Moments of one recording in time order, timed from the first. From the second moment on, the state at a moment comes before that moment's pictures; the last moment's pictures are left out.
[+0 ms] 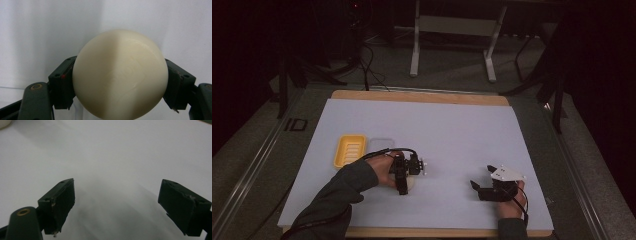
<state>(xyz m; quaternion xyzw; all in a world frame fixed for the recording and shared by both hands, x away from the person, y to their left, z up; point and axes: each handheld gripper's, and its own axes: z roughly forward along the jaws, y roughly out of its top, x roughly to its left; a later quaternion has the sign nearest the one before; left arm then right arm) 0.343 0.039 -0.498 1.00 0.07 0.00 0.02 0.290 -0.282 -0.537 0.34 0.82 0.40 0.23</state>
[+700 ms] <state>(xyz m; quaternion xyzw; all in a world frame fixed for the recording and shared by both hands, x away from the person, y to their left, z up) 0.354 0.055 -0.494 0.99 0.10 0.01 0.02 0.290 -0.282 -0.537 0.34 0.82 0.40 0.24</state>
